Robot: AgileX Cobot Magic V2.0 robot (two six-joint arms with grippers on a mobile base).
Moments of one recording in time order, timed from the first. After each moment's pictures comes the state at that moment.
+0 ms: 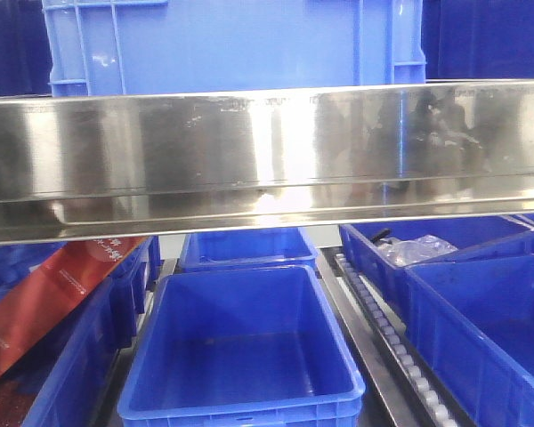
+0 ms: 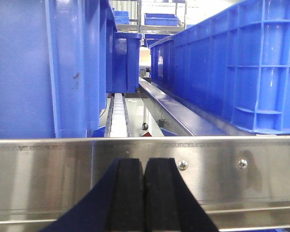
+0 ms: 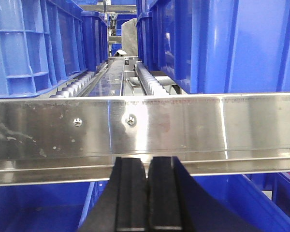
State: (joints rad) left arm 0.01 0.00 0.00 0.00 0.03 0.00; right arm 0.20 0.00 0.00 0.08 0.10 -0.04
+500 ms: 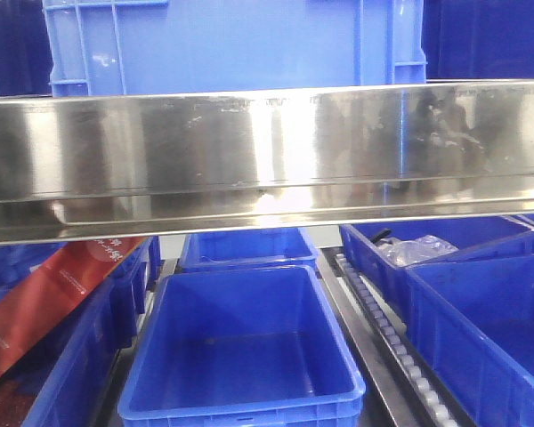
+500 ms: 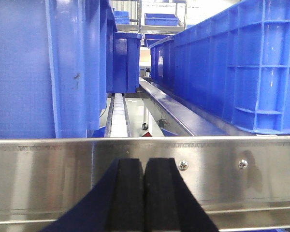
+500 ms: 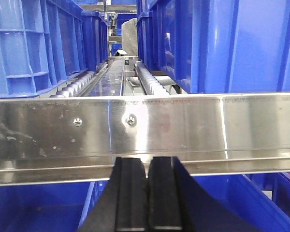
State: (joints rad) left arm 0.01 0.00 0.00 0.00 0.03 0.00; right arm 0.20 0.00 0.00 0.08 0.10 -0.04
